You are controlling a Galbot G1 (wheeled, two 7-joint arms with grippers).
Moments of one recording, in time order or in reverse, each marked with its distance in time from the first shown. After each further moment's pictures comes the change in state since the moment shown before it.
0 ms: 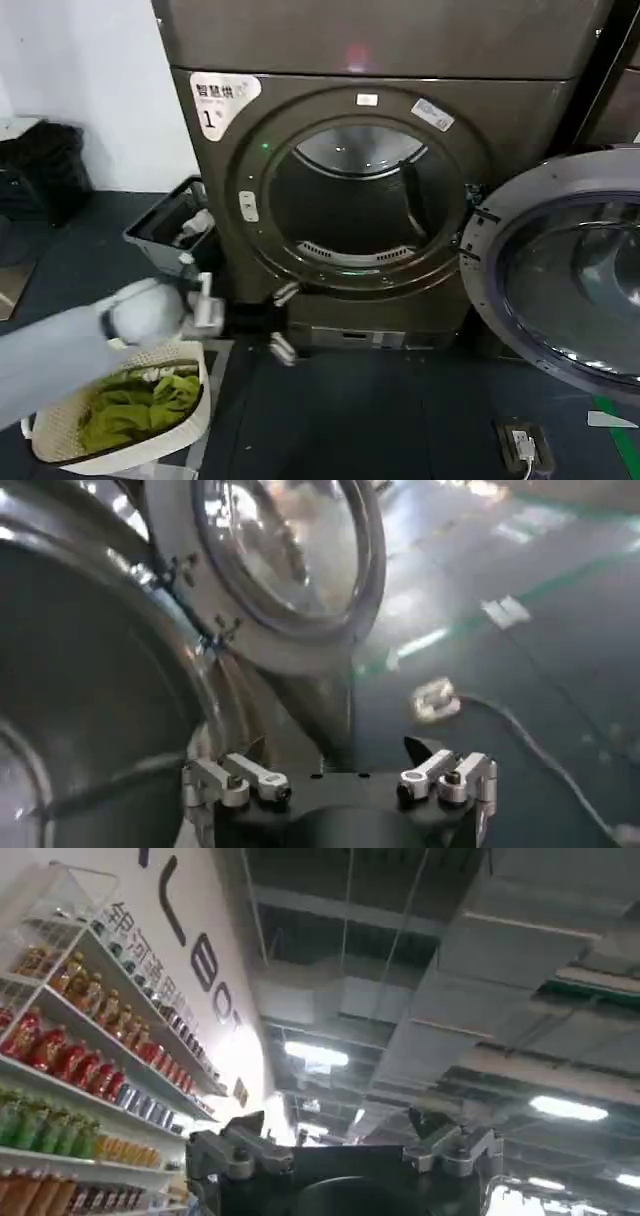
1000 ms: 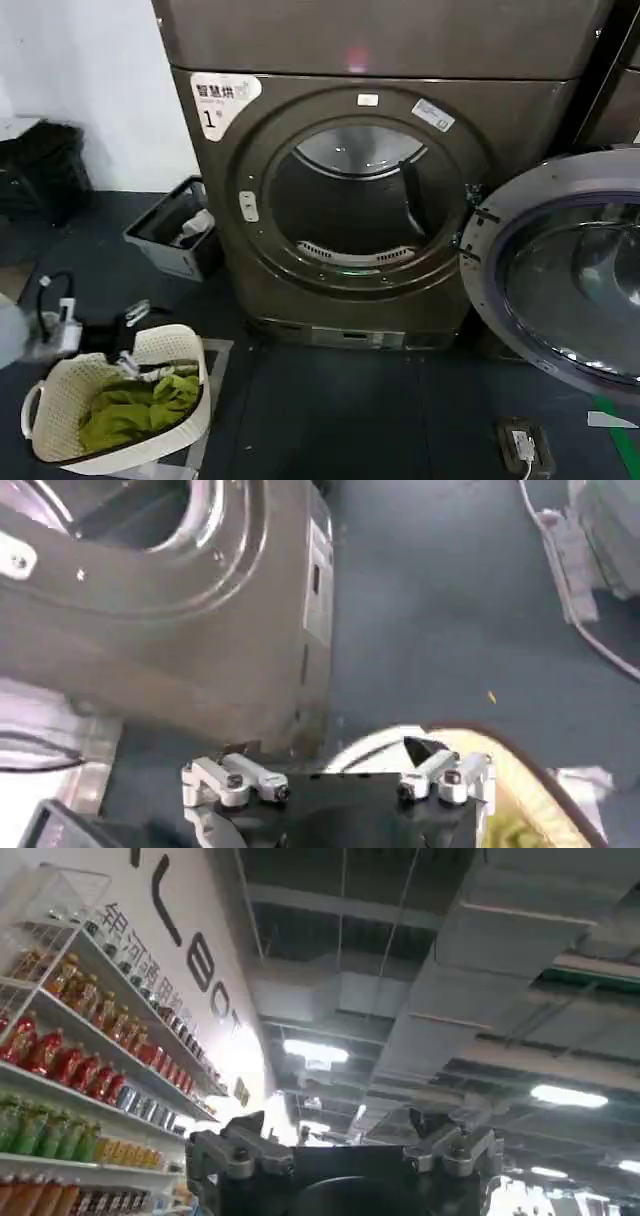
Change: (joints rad) left arm 0.466 0.428 -0.341 0.139 0.169 -0.100 0.026; right arm 0.042 -0.018 -0.031 -0.043 -0.010 0.023 0.000
